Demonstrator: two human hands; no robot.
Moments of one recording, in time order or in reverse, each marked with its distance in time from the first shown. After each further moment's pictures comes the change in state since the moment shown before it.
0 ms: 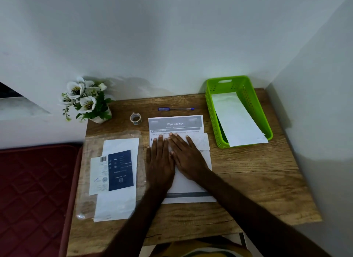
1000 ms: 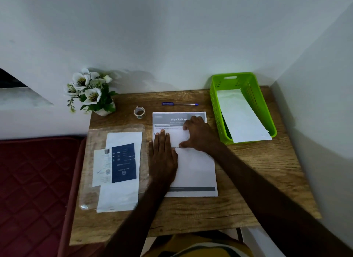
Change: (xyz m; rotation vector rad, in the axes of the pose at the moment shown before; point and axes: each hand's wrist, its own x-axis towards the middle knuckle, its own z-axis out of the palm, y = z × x) left_hand -0.001 0.001 -0.002 -0.058 0.039 -0.046; right_hand 0.049 0.027 -0.074 0.112 -0.324 0.301
